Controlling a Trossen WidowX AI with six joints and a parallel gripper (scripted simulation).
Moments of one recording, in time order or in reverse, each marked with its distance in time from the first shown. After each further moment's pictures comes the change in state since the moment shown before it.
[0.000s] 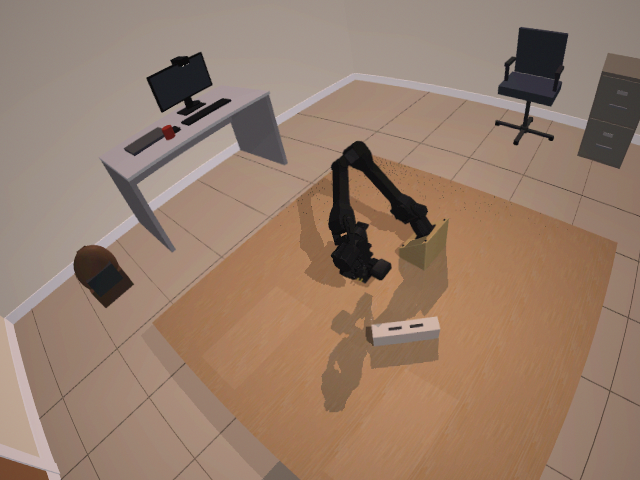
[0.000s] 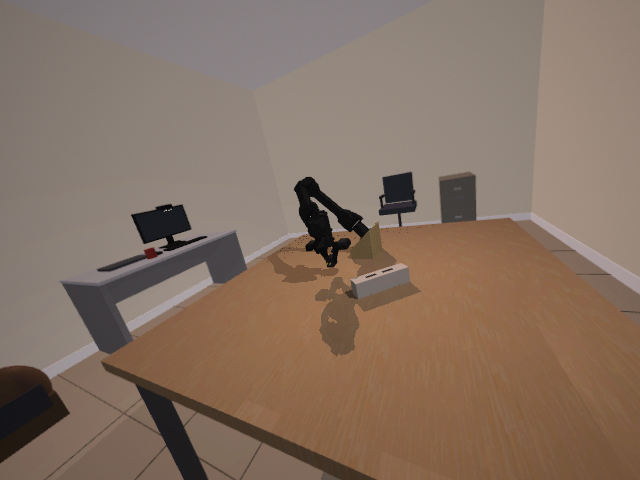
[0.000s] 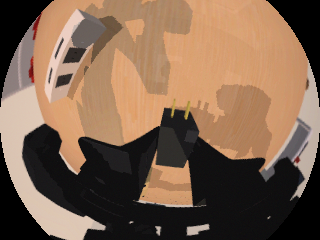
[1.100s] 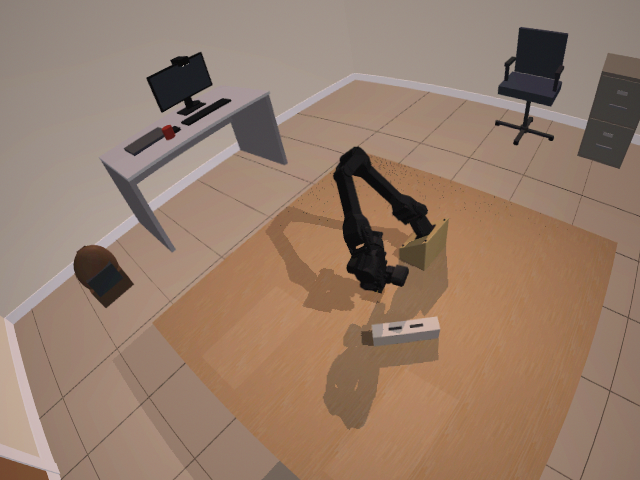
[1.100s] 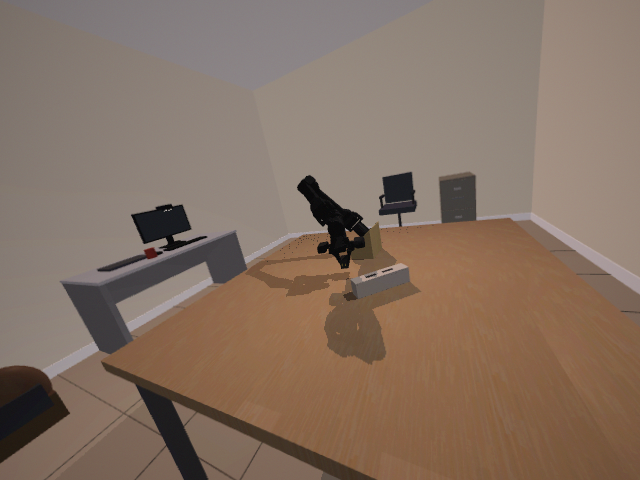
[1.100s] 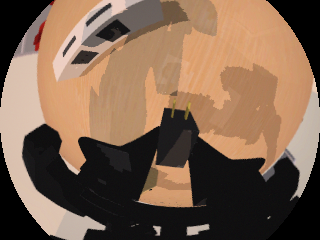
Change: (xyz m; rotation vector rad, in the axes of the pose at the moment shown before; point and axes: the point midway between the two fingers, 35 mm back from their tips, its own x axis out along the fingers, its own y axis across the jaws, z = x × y) arm 0.001 0.062 0.007 -0.245 -0.013 -0.001
